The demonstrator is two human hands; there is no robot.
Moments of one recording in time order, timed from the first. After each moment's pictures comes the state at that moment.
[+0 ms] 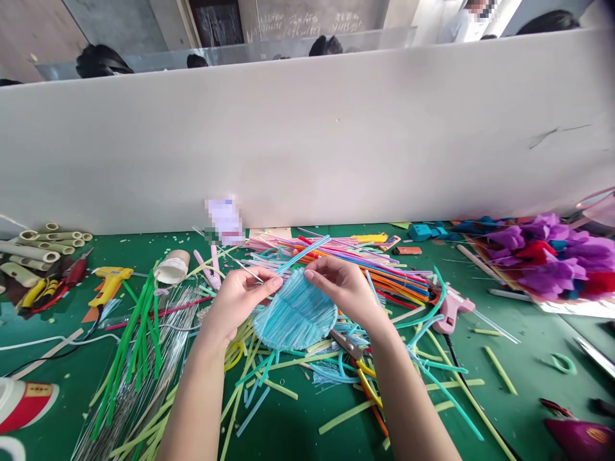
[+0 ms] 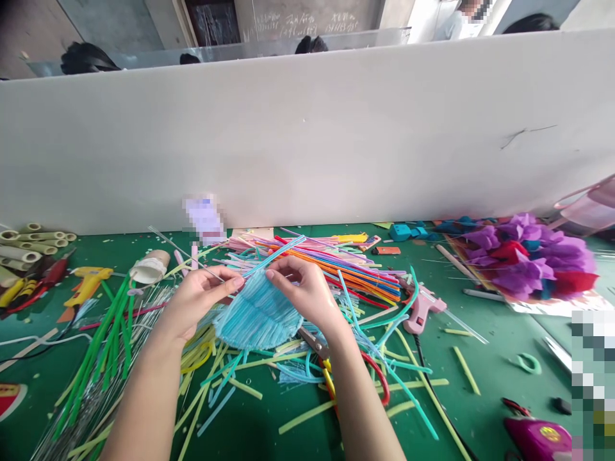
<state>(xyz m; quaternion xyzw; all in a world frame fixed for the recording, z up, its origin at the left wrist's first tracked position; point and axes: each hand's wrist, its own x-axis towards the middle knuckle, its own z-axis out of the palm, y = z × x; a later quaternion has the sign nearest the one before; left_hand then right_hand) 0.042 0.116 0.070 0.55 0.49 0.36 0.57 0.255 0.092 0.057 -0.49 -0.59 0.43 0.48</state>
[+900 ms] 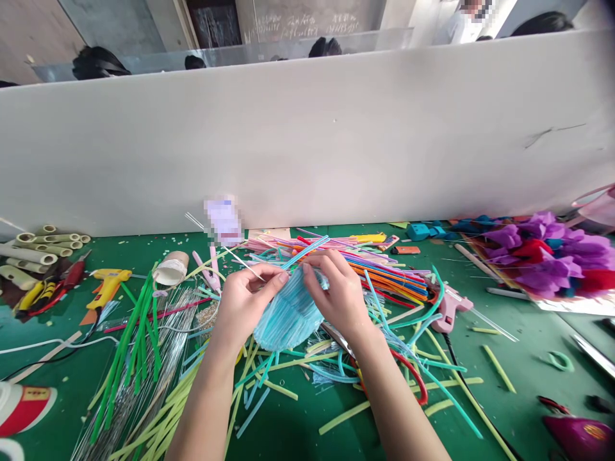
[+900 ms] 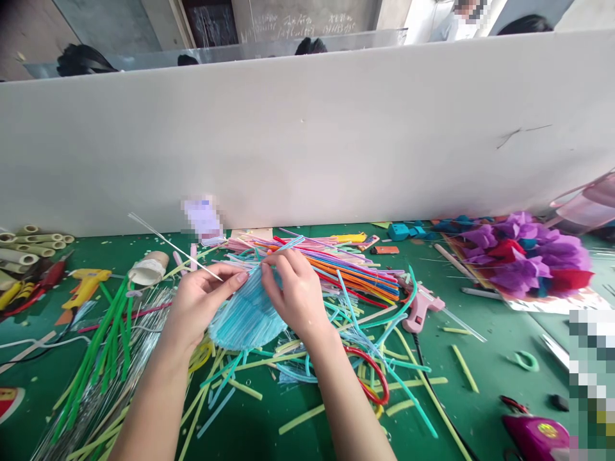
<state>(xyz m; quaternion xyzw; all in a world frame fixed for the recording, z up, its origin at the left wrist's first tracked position) 0.060 0.105 0.076 0.58 0.48 0.44 0.50 0.236 0.087 0.057 -0.49 -0.72 0.06 0.49</state>
